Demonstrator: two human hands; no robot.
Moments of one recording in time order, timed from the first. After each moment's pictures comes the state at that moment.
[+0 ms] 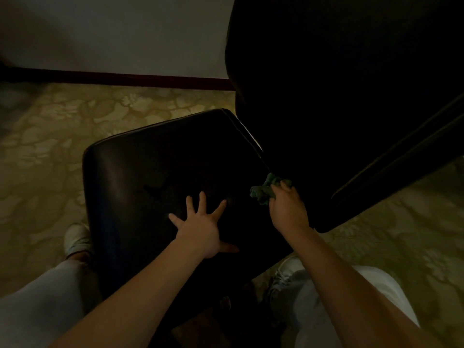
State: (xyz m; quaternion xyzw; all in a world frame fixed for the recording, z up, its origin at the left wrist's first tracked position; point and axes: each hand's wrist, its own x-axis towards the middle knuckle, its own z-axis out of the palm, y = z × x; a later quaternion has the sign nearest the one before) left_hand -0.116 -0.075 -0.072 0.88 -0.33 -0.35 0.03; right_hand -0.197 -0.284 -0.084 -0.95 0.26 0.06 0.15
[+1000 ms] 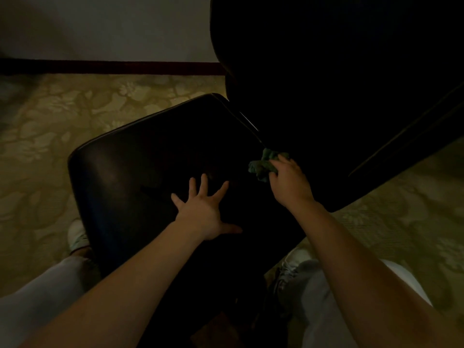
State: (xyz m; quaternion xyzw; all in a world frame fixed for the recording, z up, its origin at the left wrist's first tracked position) left_hand -0.084 -0.086 -0.077 0.87 -0.35 -0.34 0.05; right_hand -0.153 -0.301 -0.087 -0.95 0.26 0.03 0.20
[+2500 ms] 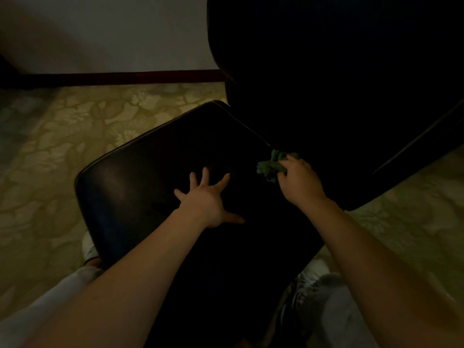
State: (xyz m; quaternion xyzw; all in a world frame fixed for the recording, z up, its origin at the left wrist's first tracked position) left_hand -0.038 -0.098 -0.070 0.89 -0.30 -0.35 0.03; right_hand -0.126 -0.312 -0.085 -0.94 0.25 0.05 0.23
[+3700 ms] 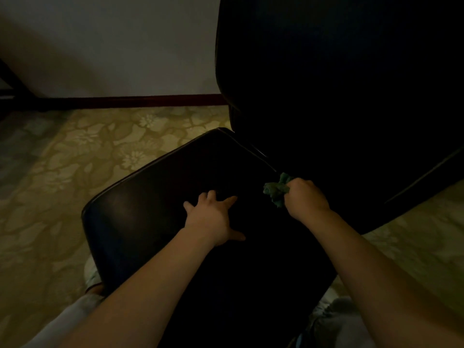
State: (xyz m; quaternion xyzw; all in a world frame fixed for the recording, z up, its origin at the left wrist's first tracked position) left_hand -0.014 -0.096 -0.056 0.89 -0.35 -0.28 0.00; right_hand -0.094 -0.310 -0.067 -0.93 0.31 0.11 0.17
